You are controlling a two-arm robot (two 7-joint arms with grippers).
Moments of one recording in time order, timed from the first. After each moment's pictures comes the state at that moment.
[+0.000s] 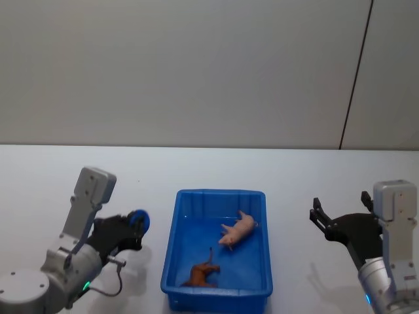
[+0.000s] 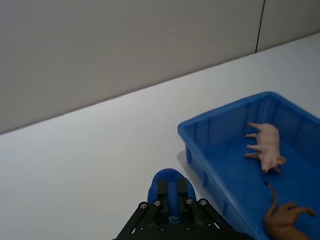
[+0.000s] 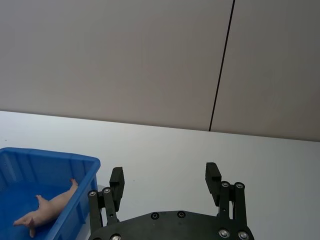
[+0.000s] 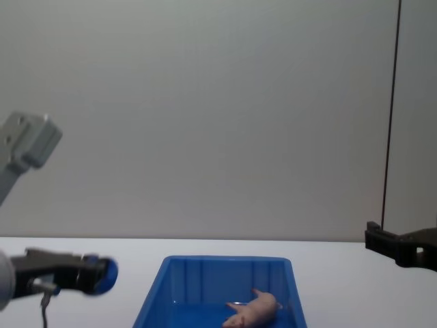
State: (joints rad) left arm -0.23 0.44 0.33 -1.49 -0.36 0.27 -0.12; right arm 0.02 0.14 -0.27 -1.61 0.09 0.07 -0.18
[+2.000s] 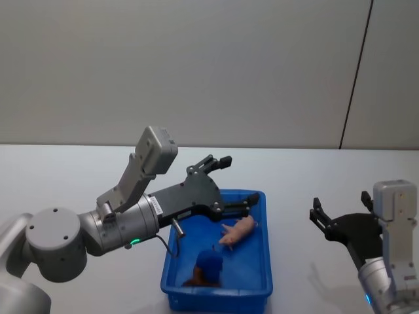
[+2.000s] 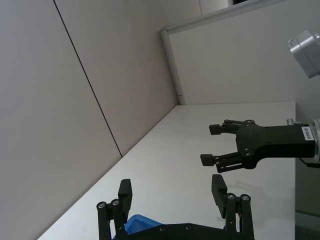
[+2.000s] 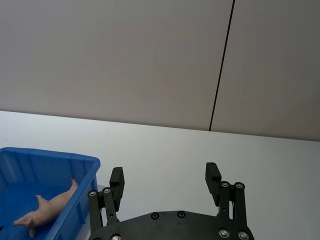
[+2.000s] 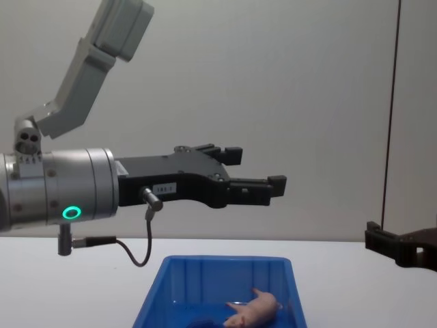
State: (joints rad) left arm -0.45 0.34 0.38 -1.37 -0.27 -0.02 -0.76; right arm 0.02 0.14 -0.27 -1.61 0.09 0.07 -0.18
